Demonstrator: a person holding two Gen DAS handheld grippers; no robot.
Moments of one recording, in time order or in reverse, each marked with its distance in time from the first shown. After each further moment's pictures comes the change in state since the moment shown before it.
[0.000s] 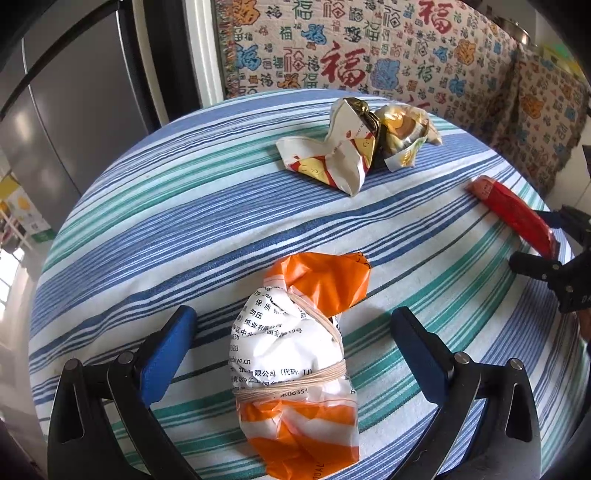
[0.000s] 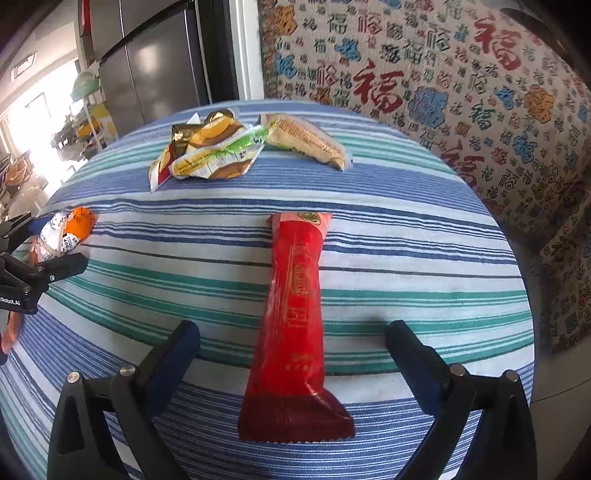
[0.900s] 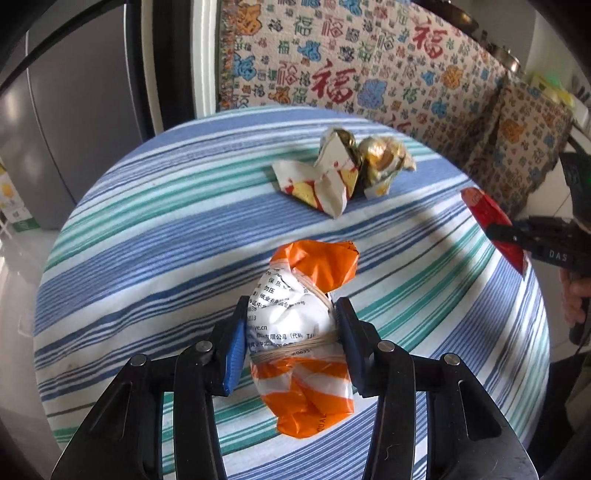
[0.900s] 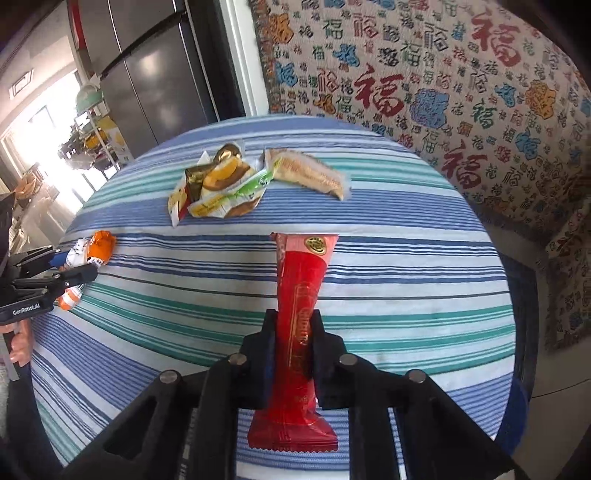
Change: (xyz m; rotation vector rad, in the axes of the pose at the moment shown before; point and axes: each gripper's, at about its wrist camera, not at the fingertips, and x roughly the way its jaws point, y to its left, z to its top) left arm -0.036 0.021 0.011 -0.053 -0.024 -0.135; right arm -0.048 -0.019 0.031 0.064 0.008 0.072
